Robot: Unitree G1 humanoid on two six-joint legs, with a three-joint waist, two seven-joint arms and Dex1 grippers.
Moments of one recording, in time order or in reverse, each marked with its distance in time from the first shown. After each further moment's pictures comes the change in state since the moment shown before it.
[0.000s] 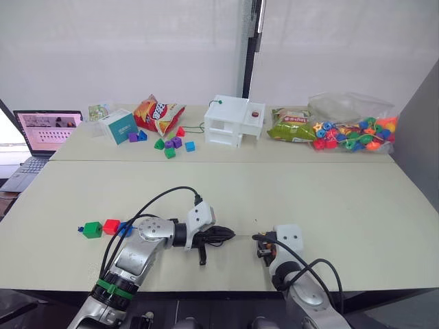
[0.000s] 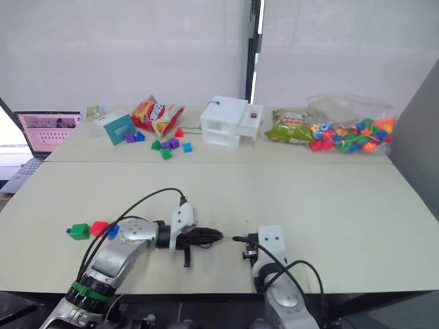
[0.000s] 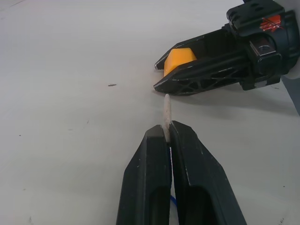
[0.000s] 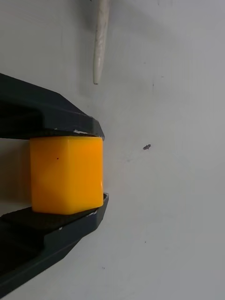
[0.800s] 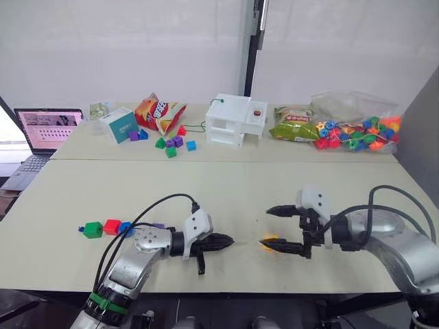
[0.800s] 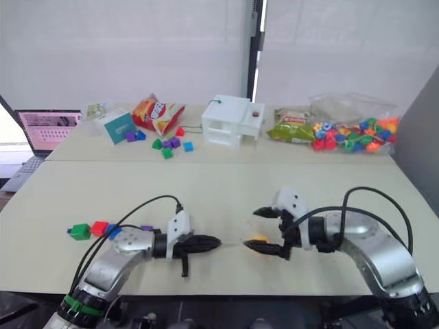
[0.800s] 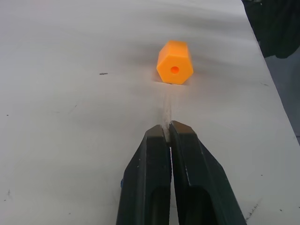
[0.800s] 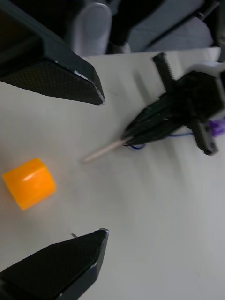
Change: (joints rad) left arm 0.112 0.017 0.013 -0.134 -0.014 0.042 0.048; right arm -0.506 -0.878 -0.111 0.260 0.432 -0.080 1.190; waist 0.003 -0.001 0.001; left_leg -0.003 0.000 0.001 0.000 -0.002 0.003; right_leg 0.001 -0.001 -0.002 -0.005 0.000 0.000
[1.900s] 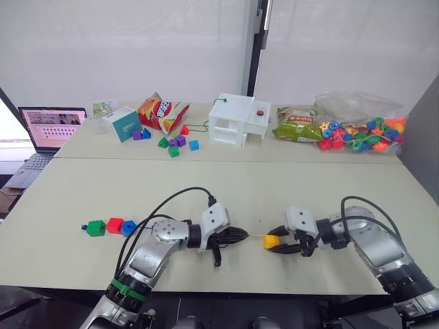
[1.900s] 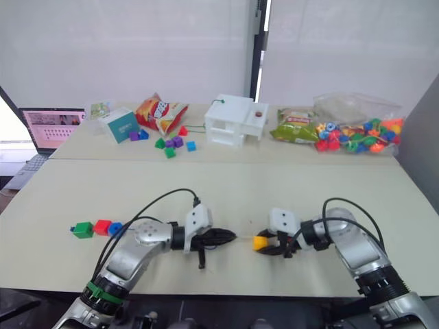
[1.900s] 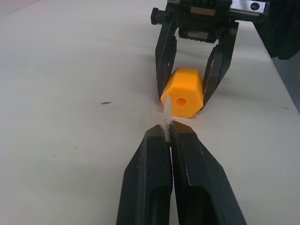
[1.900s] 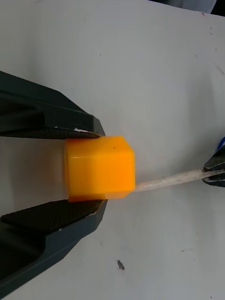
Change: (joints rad) left arm -0.127 -0.099 -0.079 0.115 0.044 -0.020 0.031; right arm -0.093 0.077 0.167 0.366 -0.297 -0.384 0.145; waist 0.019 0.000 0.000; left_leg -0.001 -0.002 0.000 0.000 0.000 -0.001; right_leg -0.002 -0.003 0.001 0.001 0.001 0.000
